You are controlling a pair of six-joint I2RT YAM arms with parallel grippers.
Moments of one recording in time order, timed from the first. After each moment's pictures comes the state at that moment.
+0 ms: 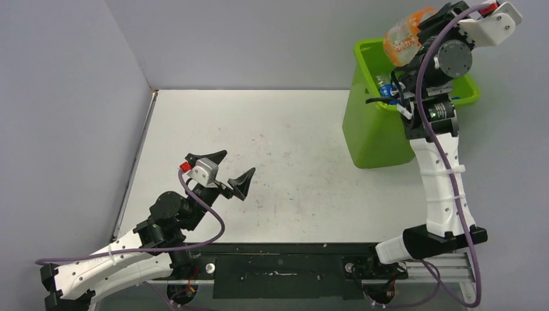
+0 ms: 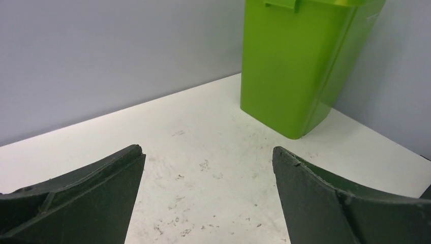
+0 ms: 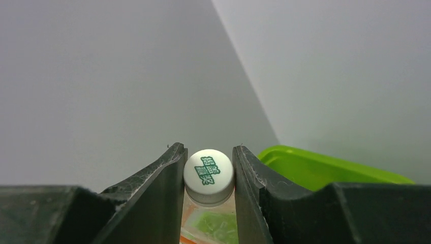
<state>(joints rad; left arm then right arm) -1.08 0.58 0.62 0.18 -0.47 0.05 0.33 1.40 1.97 0.04 0.86 0.05</state>
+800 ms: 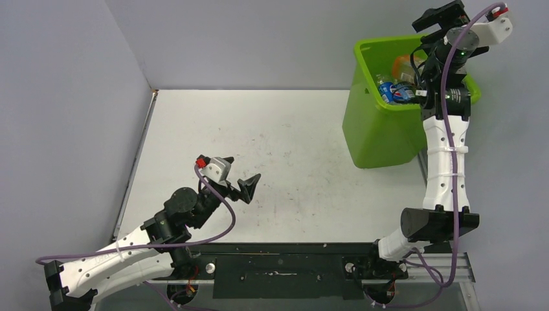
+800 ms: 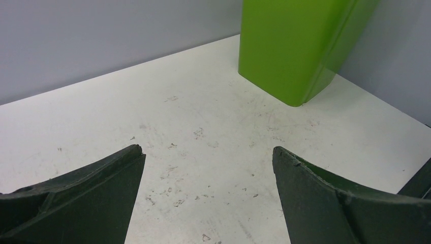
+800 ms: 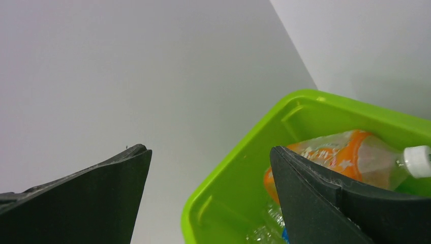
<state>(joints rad) -1.04 0.63 0.59 0.10 -0.44 -0.05 -0.08 1.56 2.01 -0.31 0.39 0.62</state>
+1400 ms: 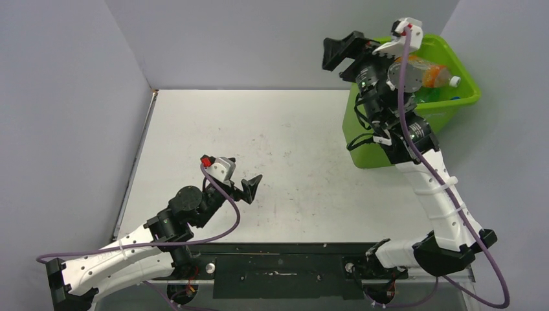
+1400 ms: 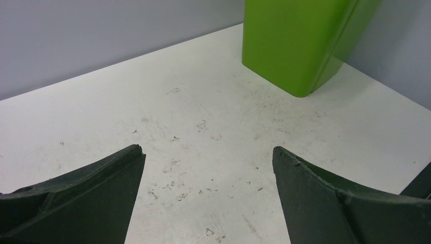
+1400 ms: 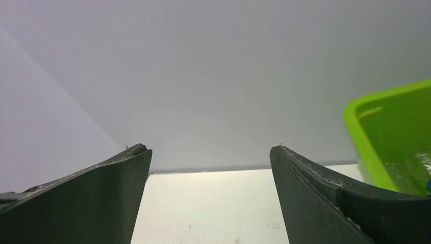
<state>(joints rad) -1.04 0.66 0.59 0.09 -0.43 -0.04 0.52 1.34 1.83 -0.25 0.38 0.36</state>
